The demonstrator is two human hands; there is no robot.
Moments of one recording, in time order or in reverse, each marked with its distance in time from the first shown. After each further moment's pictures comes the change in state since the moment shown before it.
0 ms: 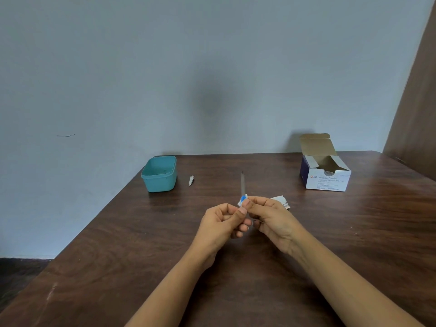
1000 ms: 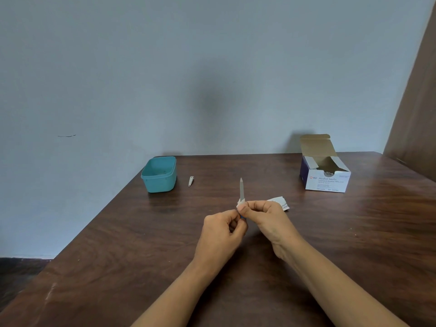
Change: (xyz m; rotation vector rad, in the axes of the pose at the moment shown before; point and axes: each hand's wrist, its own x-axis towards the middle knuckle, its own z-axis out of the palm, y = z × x) left_hand -0.001 -0.017 0.004 0.699 0.181 0.433; right_hand -0.007 -0.001 0.010 -0.103 0.145 -0.095
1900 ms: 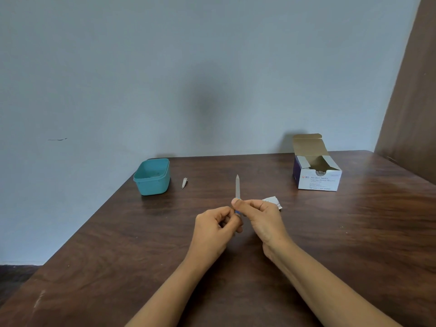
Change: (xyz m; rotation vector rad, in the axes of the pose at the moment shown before) left_hand 0.005 0.011 -0.004 -0.189 -0.045 -0.077; right_hand 0.004 0.008 0.001 0.070 0.146 -0.022
